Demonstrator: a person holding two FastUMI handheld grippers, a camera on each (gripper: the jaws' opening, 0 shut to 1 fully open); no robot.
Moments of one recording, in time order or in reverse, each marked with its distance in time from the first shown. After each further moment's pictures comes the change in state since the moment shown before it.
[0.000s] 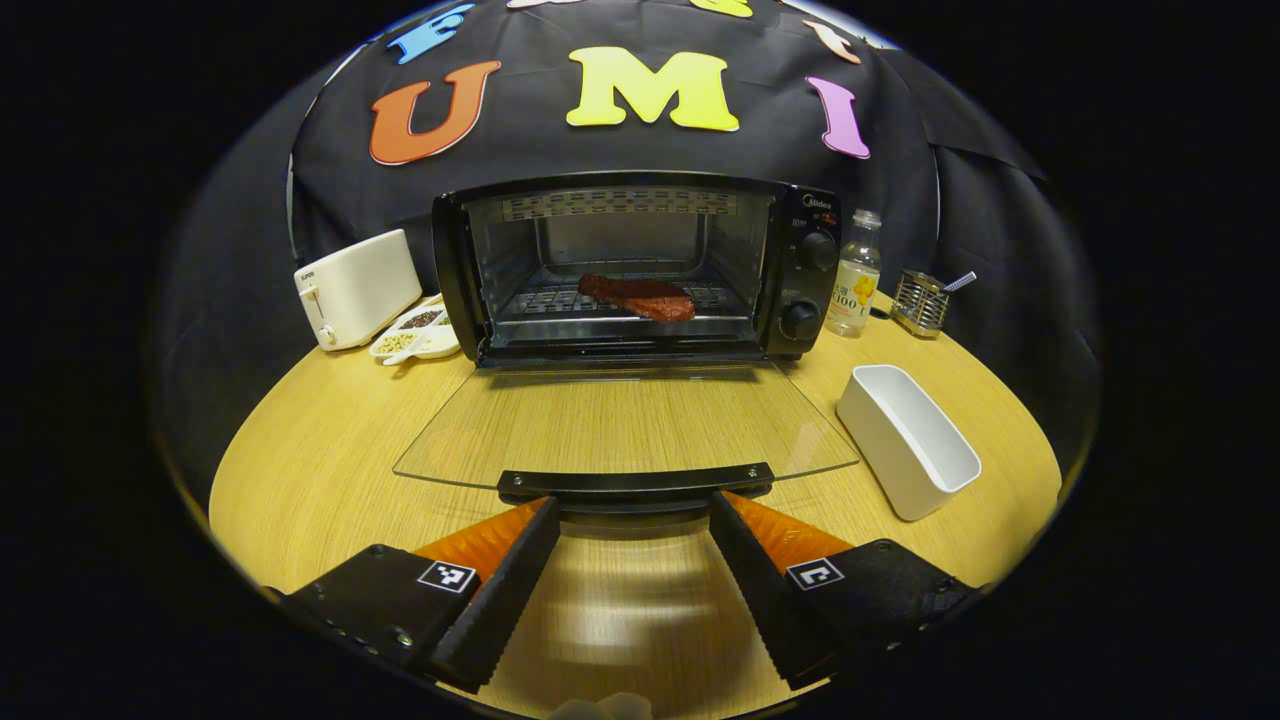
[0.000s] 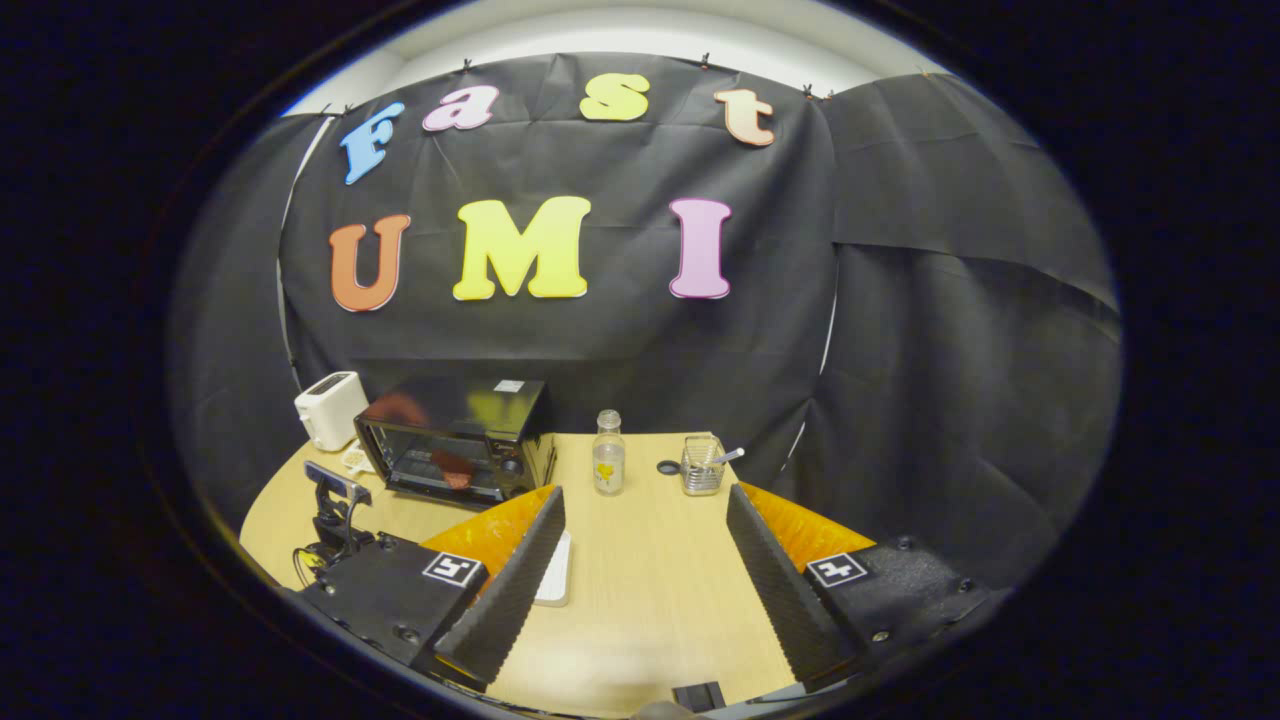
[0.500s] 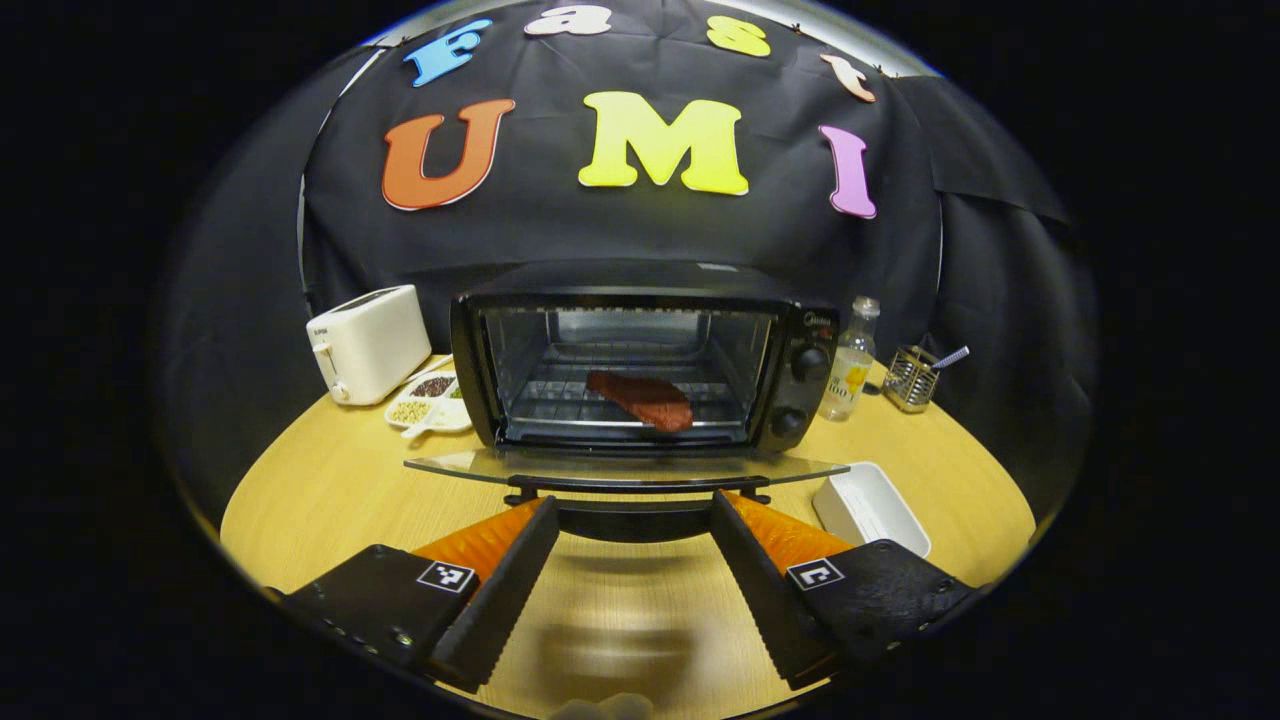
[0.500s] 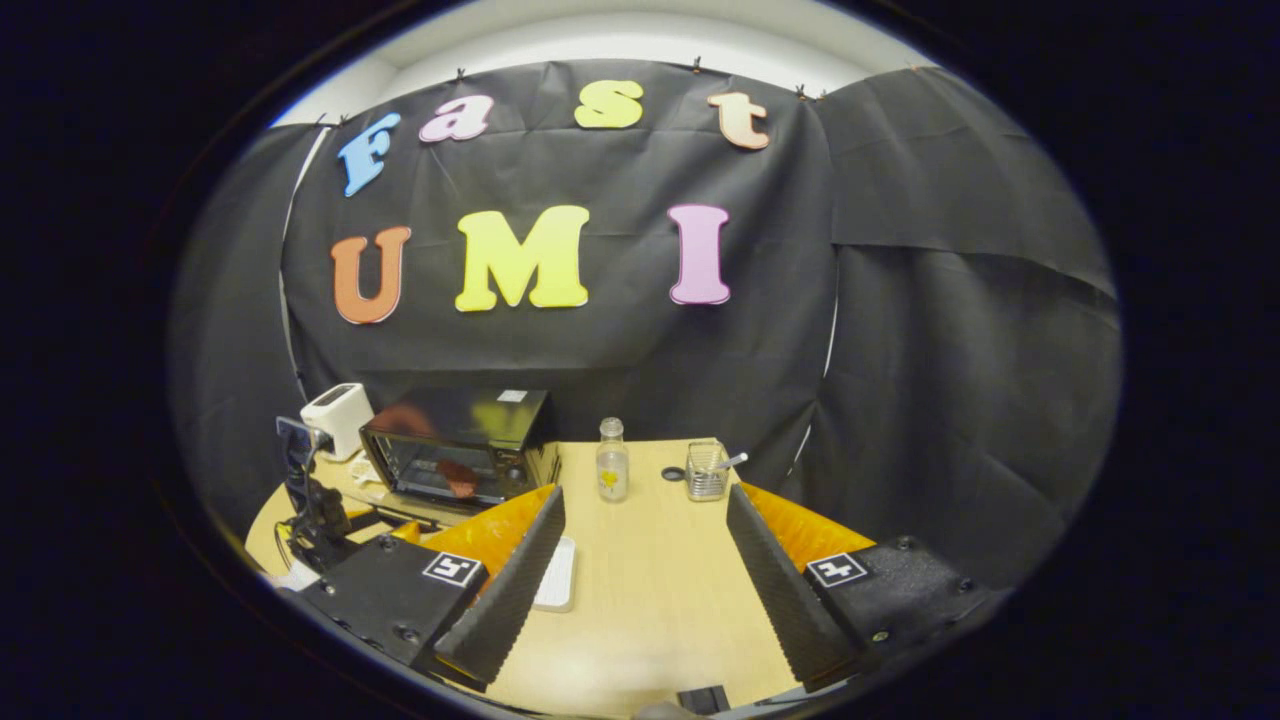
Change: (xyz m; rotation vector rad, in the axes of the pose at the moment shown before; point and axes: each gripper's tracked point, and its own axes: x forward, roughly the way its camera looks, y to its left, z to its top) left arm -0.017 0.007 0.094 -0.038 -0.152 -0.006; right arm -0.001 -0.010 0.002 0.032 -0.026 0.015
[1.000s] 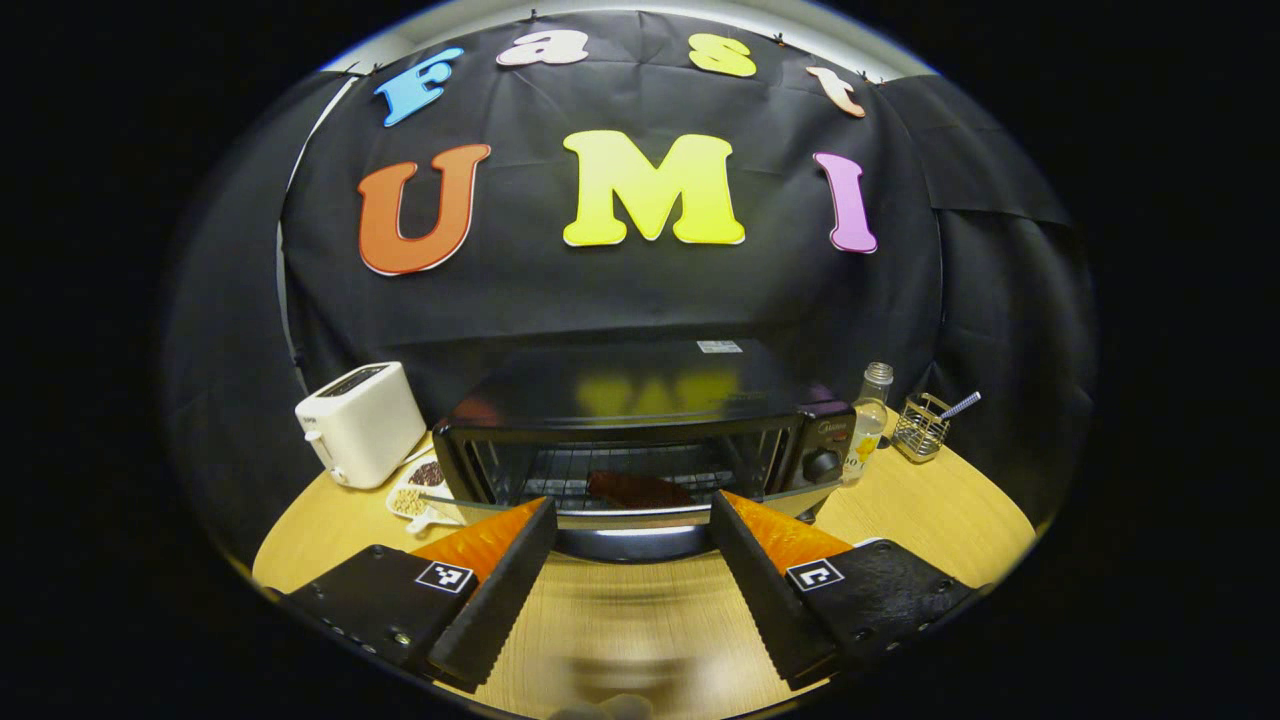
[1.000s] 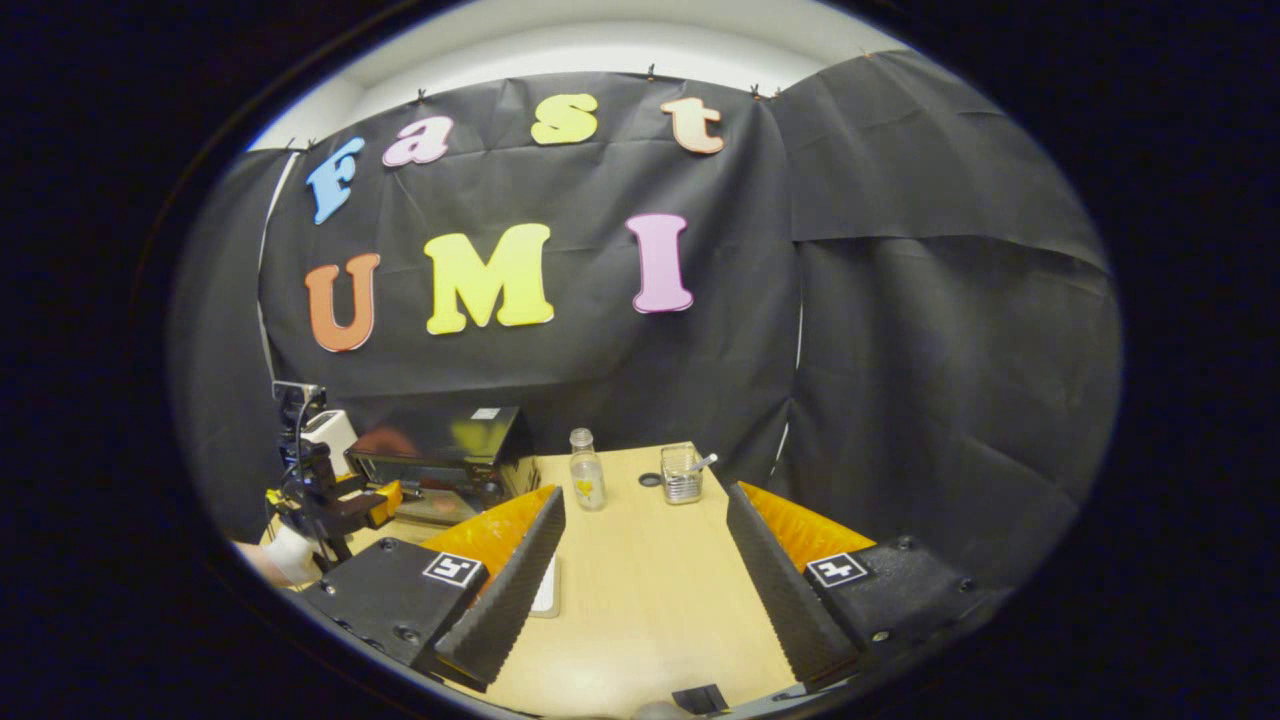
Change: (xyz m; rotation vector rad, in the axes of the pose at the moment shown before) left arm 0.044 -0.001 0.079 0.083 -0.098 -0.001; right arm -0.017 -0.046 0.012 0.077 -0.038 -0.061
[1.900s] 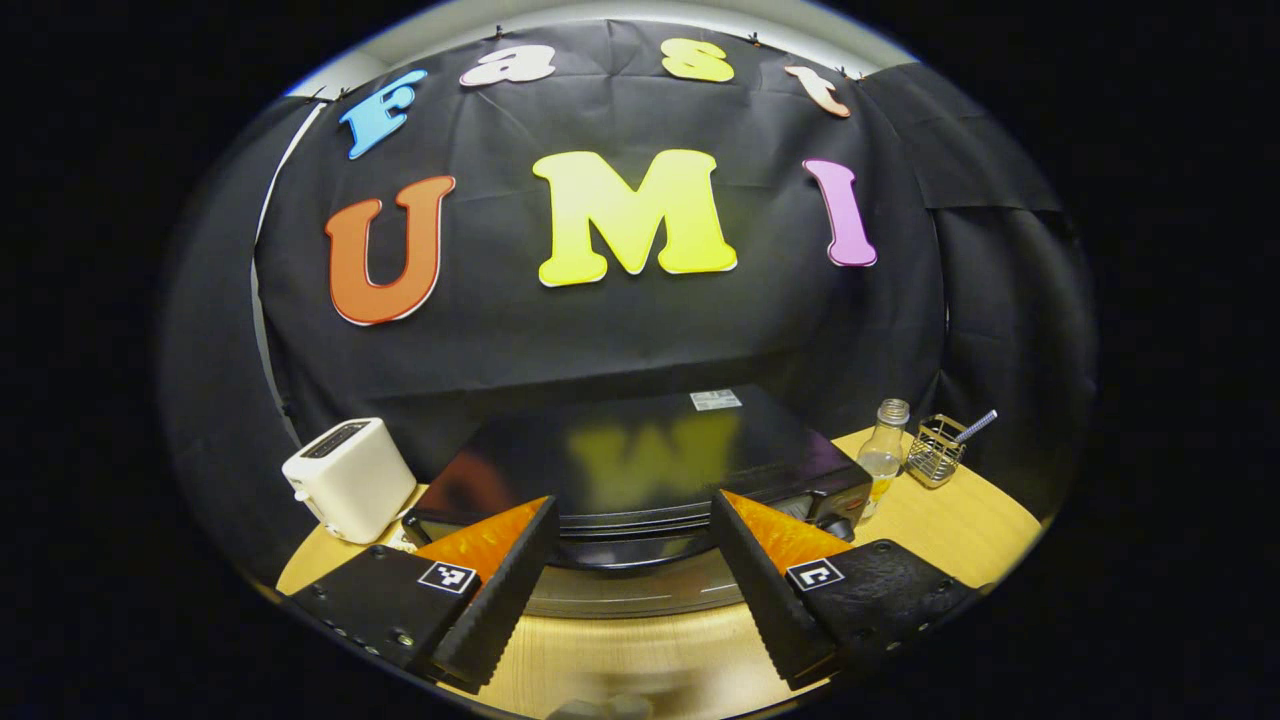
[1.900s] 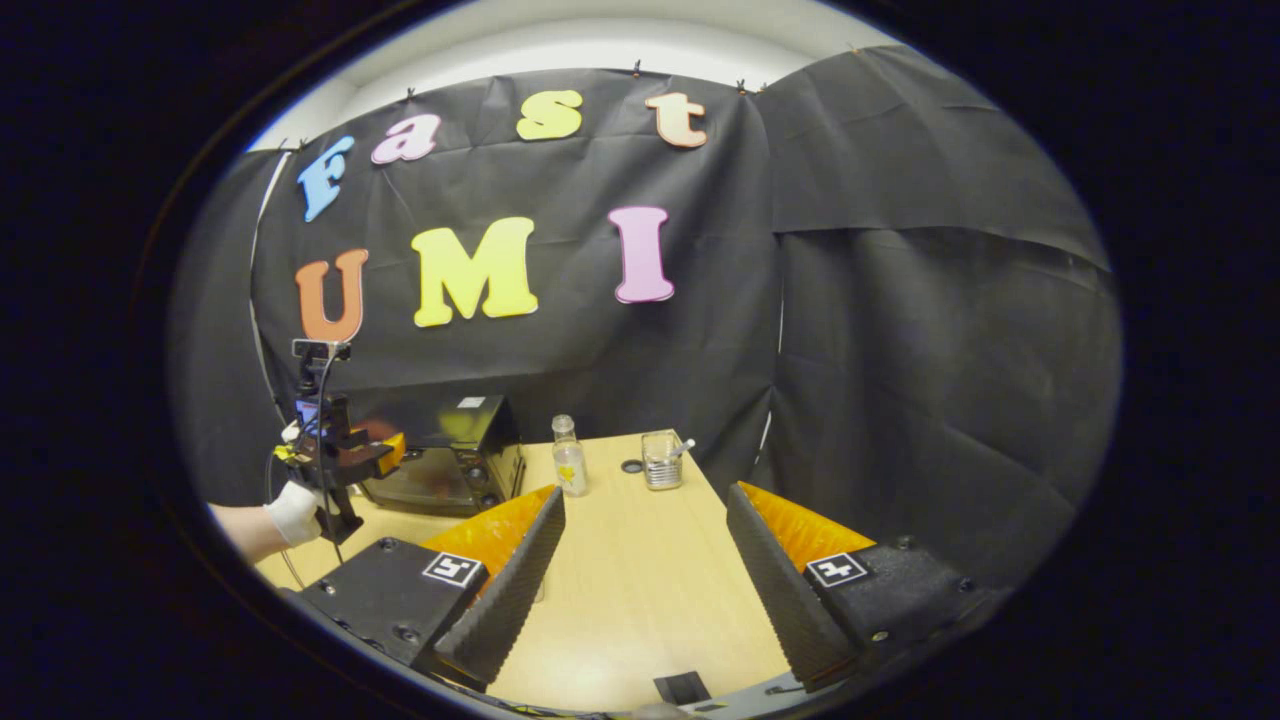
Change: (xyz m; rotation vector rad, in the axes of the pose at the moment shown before) left arm 0.017 -0.007 0.051 0.060 -0.090 0.006; right arm -0.019 -0.014 -0.010 0.004 0.018 -0.011
